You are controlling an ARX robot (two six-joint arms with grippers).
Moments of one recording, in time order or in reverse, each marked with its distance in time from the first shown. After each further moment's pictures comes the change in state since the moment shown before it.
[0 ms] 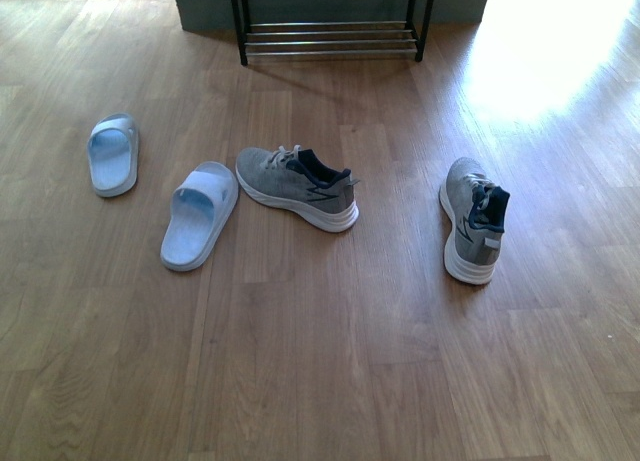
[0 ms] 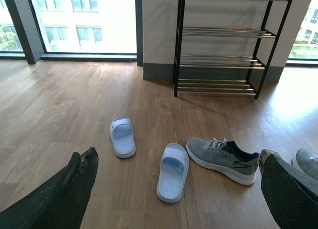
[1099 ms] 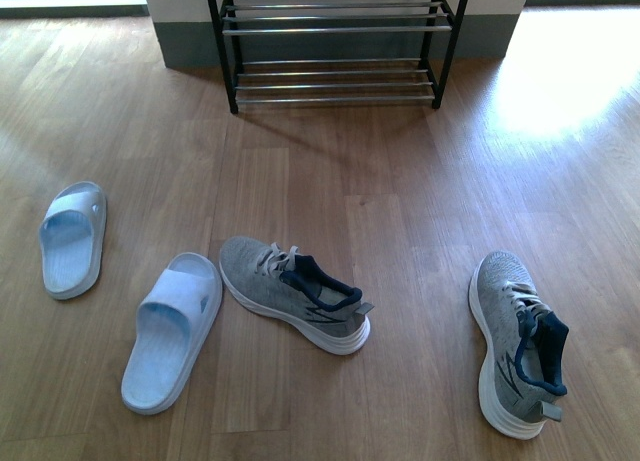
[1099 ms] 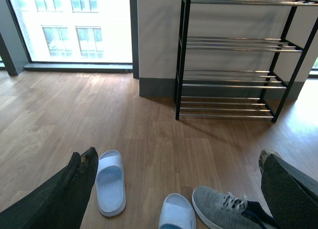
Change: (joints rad) left arm 0.000 0.000 0.000 0.000 0.000 0.000; right arm 0.003 1.275 0.147 0.621 -0.244 -0.035
